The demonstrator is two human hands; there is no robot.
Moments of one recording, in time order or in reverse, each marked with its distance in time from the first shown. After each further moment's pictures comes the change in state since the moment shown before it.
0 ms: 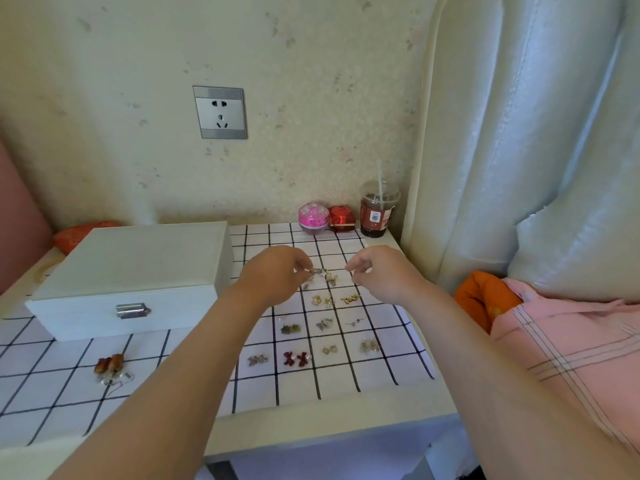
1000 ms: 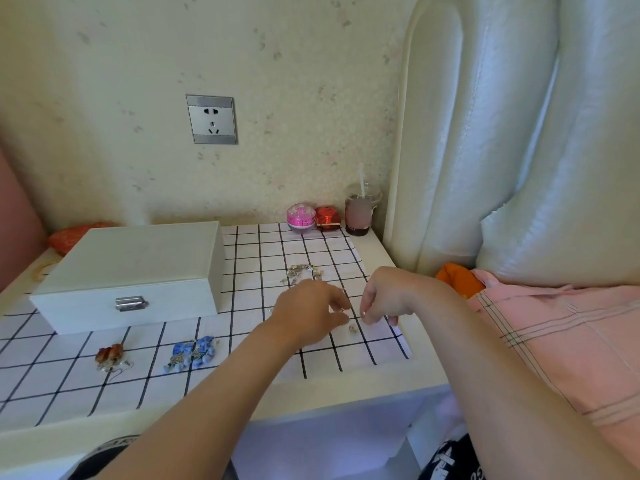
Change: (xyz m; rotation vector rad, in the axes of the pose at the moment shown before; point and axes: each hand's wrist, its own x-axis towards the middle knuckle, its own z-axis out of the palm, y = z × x) left_hand -0.058 0.064 0.037 -0.006 -0.101 0.139; right_hand -0.060 -0.014 -0.039 -0.287 -0.457 0.177
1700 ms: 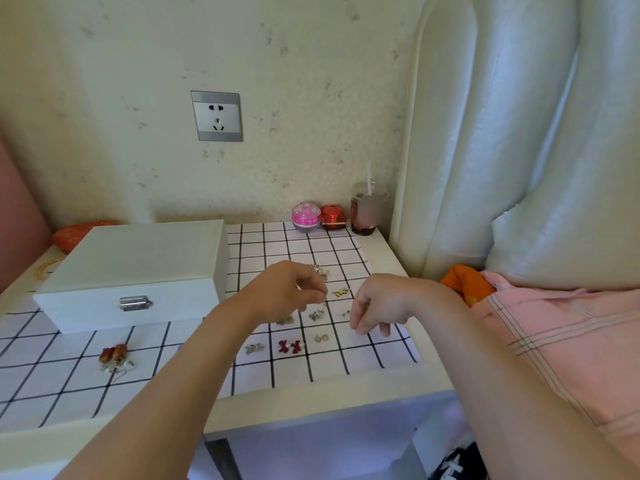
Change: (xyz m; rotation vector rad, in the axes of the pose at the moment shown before) left_hand 0.002 -0.042 -0.041 -0.371 -0.069 -0.031; right_hand 0.006 -0.013 0.007 0.032 -0.105 -0.082
